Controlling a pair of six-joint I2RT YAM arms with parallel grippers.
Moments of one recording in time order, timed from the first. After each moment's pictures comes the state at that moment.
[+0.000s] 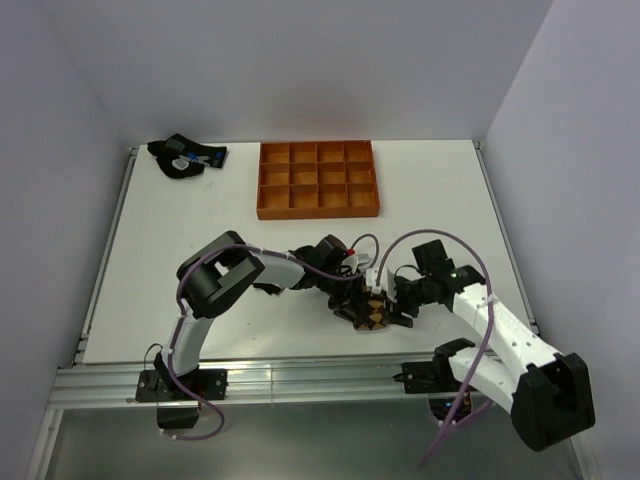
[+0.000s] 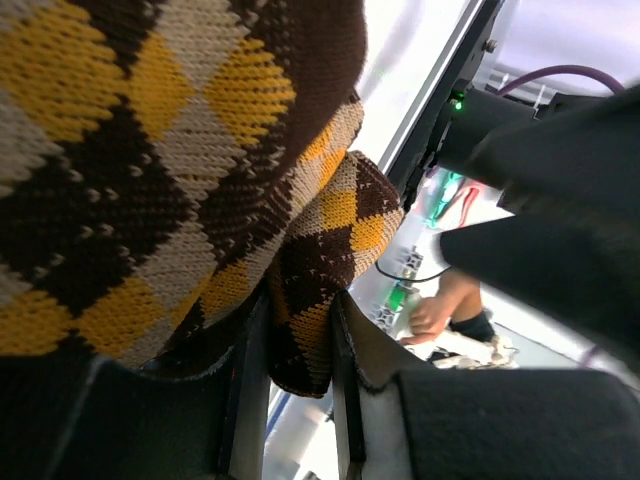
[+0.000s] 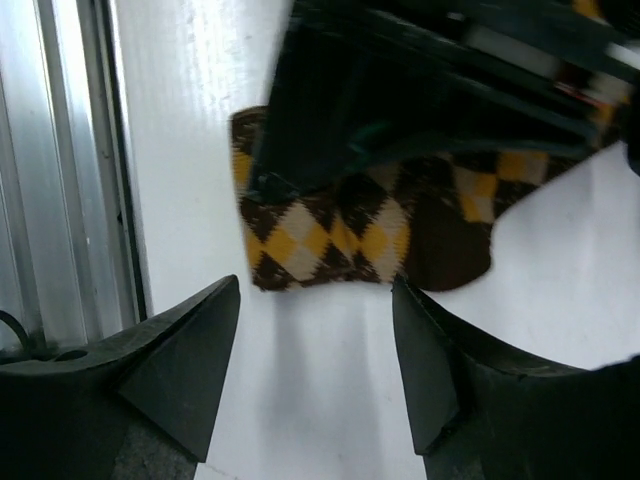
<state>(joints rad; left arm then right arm) -0.92 2.10 1.13 0.11 0.86 -0.88 0.28 0.98 0.56 -0.78 -0.70 -1.06</state>
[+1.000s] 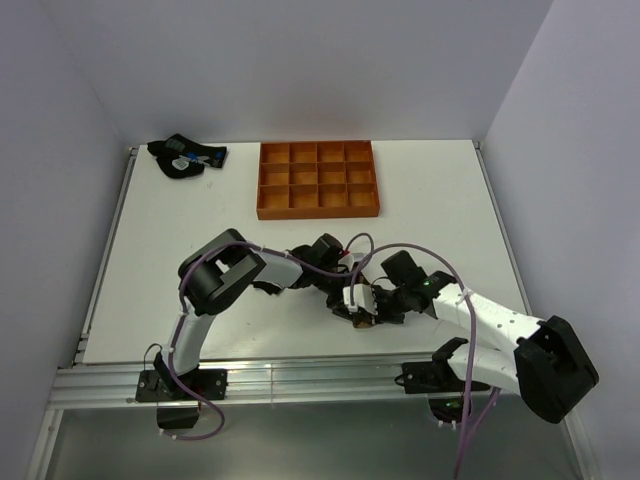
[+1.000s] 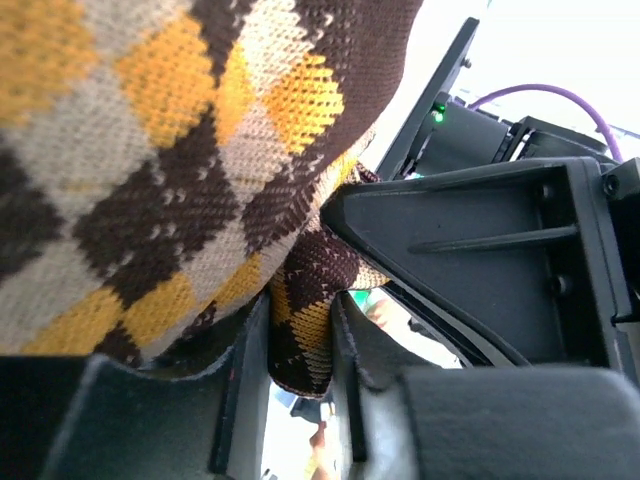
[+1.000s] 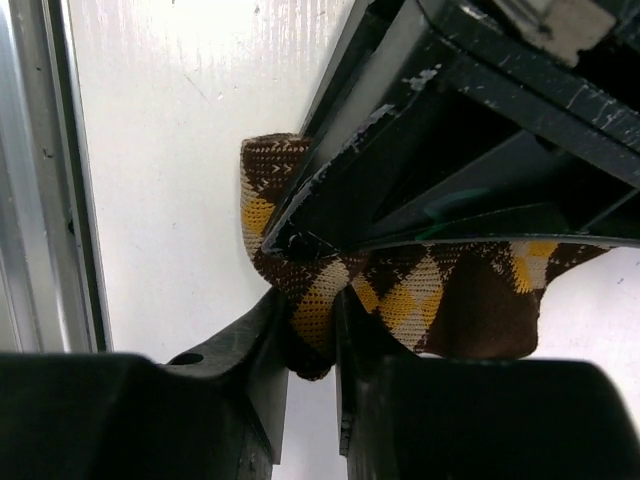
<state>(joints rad) -0.90 2.13 1.13 0.14 0.90 -0.97 0.58 1.07 0.46 -0.54 -0.46 -0.96</state>
